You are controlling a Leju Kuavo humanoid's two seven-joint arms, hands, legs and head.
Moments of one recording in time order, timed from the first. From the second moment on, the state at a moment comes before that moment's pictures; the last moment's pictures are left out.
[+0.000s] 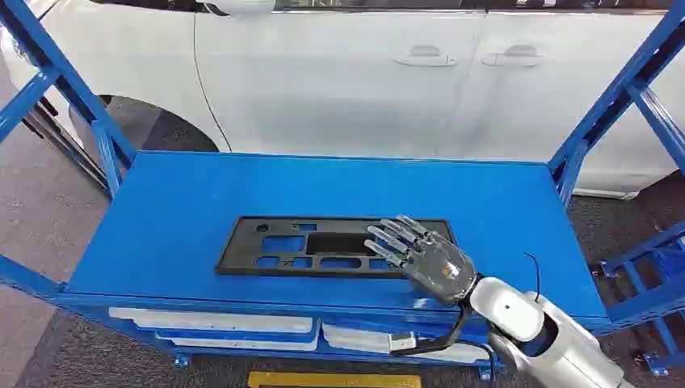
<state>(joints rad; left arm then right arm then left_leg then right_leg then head) -0.13 -0.20 0.94 -0.20 -1.30 -0.01 -0.17 -0.41 -0.53 0.74 -1.60 1.21 -0.08 -0.13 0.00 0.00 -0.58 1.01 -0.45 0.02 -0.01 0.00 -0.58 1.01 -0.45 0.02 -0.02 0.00</state>
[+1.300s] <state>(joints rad) -0.16 -0.16 0.93 -0.20 -1.27 -0.02 -0.17 -0.65 -0.39 0.90 -1.15 1.21 -0.08 -0.19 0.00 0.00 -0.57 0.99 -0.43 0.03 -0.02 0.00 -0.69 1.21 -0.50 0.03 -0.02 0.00</state>
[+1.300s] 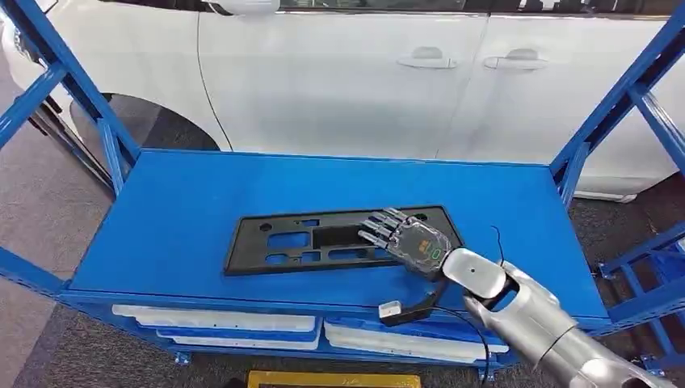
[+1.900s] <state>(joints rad) -0.16 -0.17 0.91 -0.20 -1.25 -0.02 -0.19 -0.76 -0.30 0.97 -1.06 1.15 -0.08 -0.23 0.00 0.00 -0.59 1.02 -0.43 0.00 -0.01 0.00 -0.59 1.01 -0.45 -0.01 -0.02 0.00</state>
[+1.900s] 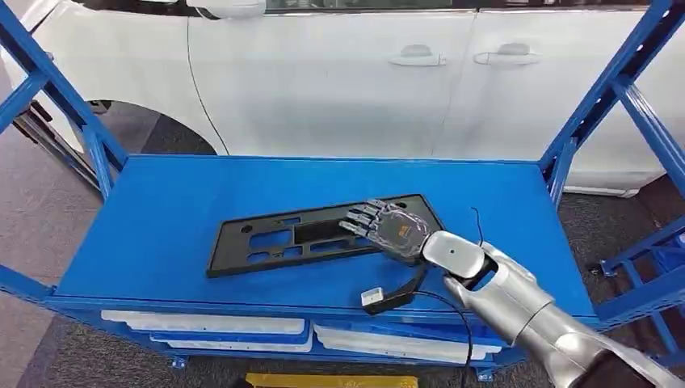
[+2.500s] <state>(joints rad) -0.15 -0.18 0.92 -0.20 -1.24 -0.03 -0.19 -0.80 -0.30 1.00 -1.03 1.14 -0.08 -0.23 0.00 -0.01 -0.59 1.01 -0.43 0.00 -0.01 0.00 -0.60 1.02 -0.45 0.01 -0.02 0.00</state>
